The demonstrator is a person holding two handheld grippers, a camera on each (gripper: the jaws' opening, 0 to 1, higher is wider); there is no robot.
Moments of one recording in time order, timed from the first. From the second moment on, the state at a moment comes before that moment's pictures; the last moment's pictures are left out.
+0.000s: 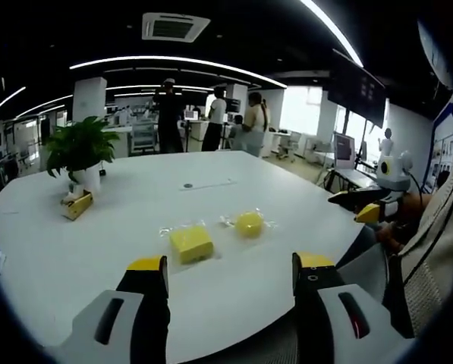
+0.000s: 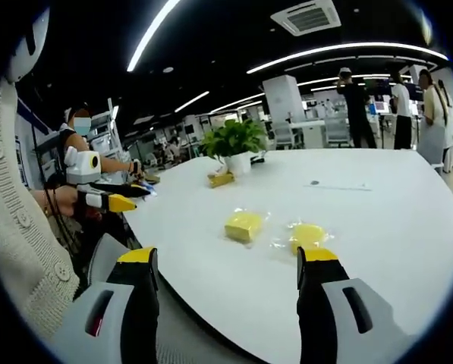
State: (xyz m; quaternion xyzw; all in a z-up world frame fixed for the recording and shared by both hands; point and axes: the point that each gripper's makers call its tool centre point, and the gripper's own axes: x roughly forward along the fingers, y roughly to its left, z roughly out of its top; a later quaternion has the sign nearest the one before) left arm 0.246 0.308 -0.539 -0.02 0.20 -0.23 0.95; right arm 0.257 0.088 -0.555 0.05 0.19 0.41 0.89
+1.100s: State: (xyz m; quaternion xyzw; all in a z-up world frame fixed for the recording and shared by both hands) left arm 0.245 0.305 -0.539 -0.02 0.20 -0.23 0.95; right arm 0.259 0.087 -0.553 0.06 0.18 0.40 0.89
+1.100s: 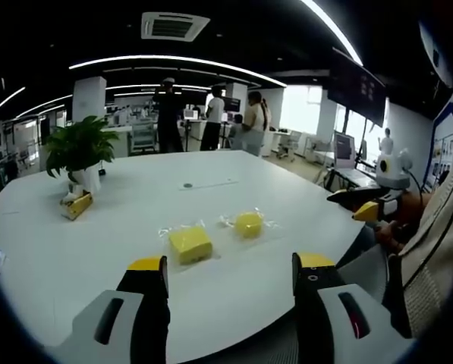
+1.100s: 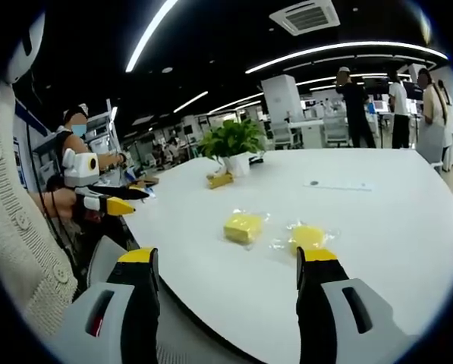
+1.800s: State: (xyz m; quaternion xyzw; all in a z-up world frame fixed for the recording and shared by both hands) left arm 0.224 0.304 -0.538 -0.02 0.21 -0.24 0.95; right arm 0.242 0.084 -0.547 0.05 0.18 0.40 0.90
